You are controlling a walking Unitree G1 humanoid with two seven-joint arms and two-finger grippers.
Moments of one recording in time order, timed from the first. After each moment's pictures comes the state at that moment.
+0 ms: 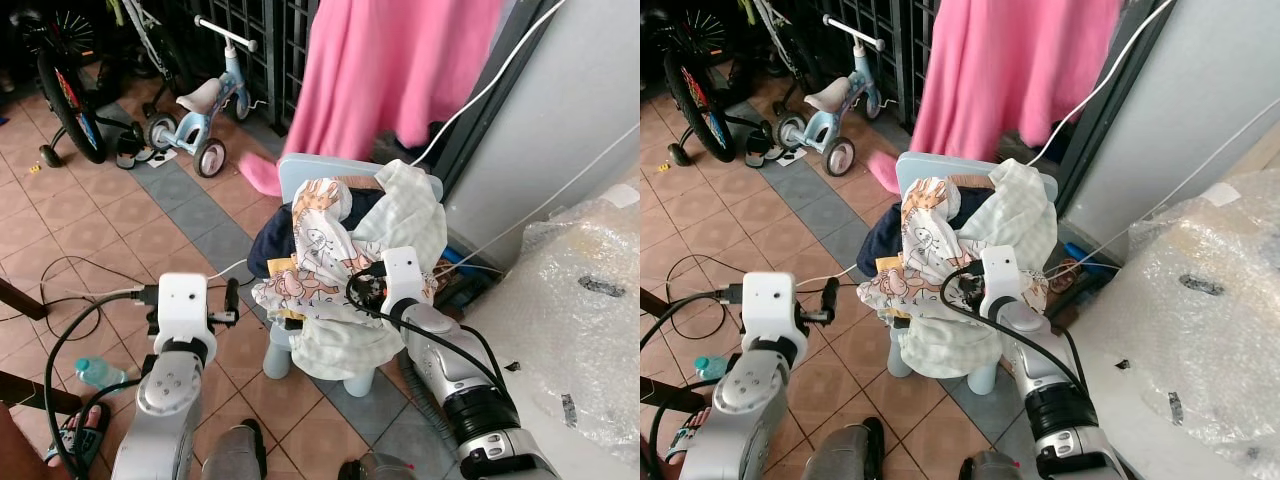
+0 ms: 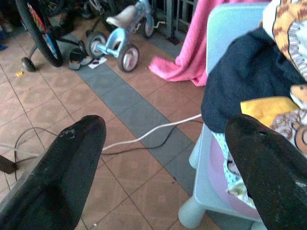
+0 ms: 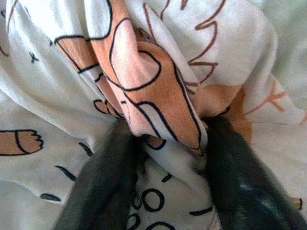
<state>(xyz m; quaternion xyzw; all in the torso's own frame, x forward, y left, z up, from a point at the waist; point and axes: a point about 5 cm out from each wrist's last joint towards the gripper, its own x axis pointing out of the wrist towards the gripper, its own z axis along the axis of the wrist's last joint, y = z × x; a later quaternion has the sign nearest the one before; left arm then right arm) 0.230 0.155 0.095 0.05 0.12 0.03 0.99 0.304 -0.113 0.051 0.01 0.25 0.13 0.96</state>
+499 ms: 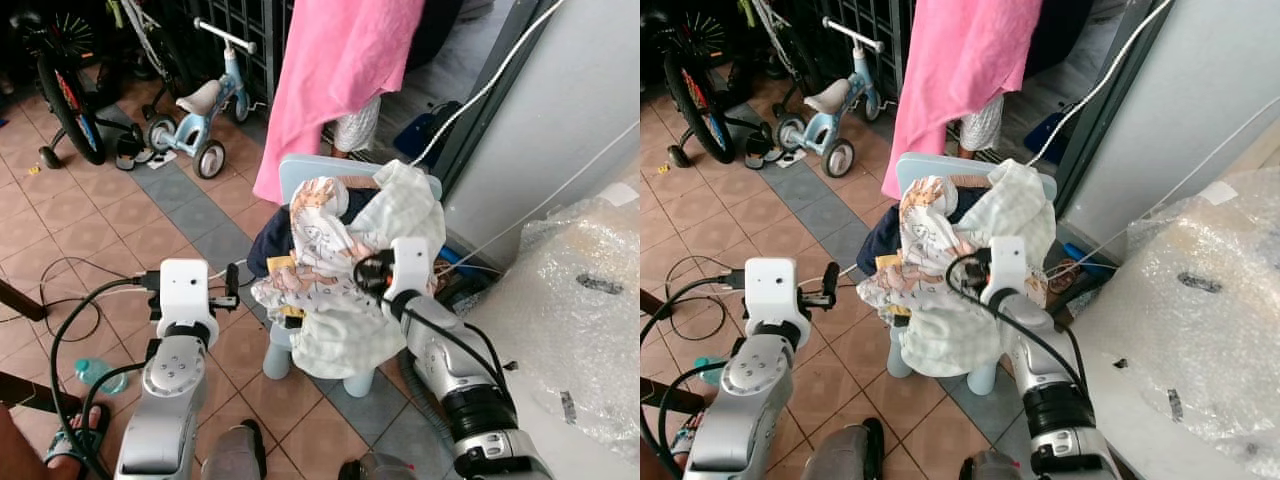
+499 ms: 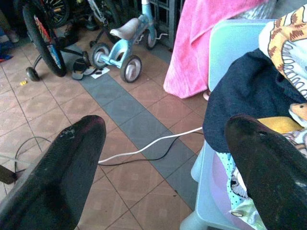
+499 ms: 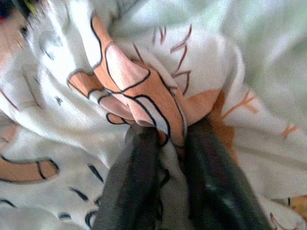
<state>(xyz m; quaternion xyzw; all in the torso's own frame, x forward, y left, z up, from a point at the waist) 0.244 0.152 0.097 0.05 0.10 0.03 0.99 0.310 -0.110 0.071 0.08 0.20 0.12 0.97</state>
